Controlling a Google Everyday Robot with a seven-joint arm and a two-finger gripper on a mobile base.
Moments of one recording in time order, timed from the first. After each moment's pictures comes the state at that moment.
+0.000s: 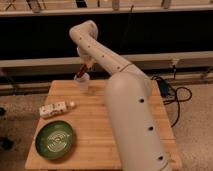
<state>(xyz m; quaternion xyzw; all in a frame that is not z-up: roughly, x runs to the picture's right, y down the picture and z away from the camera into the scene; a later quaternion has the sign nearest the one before) -0.099 -0.161 0.882 -0.16 -0.10 -0.35 0.92</state>
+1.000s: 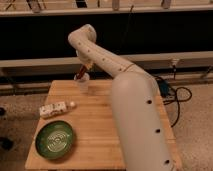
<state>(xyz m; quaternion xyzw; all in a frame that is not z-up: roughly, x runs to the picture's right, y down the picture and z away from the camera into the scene) -0.100 -0.142 0.886 -0.14 -0.09 -0.34 0.92</state>
